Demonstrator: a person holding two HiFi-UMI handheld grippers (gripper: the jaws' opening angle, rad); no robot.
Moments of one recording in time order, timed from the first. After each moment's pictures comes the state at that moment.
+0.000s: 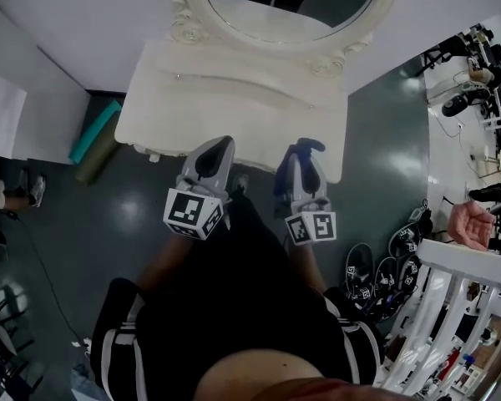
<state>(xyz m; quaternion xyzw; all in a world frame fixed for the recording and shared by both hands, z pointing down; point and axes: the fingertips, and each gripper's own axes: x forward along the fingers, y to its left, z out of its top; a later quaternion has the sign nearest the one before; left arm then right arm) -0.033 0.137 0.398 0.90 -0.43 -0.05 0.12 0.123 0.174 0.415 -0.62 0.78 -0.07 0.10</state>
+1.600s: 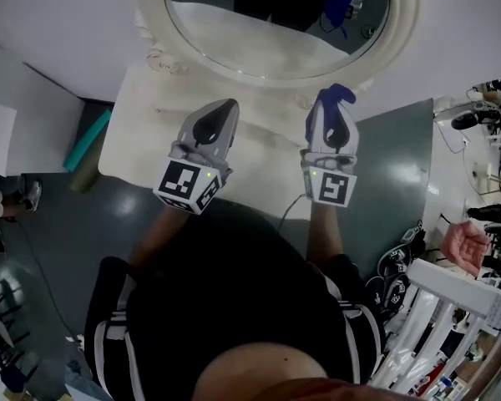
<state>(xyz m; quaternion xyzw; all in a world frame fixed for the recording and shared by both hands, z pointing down) 0.054 -0.084 0.345 0.90 -0.43 -0.07 0.08 0.228 -0.088 0.328 -0.61 0.76 0.21 -0.02</state>
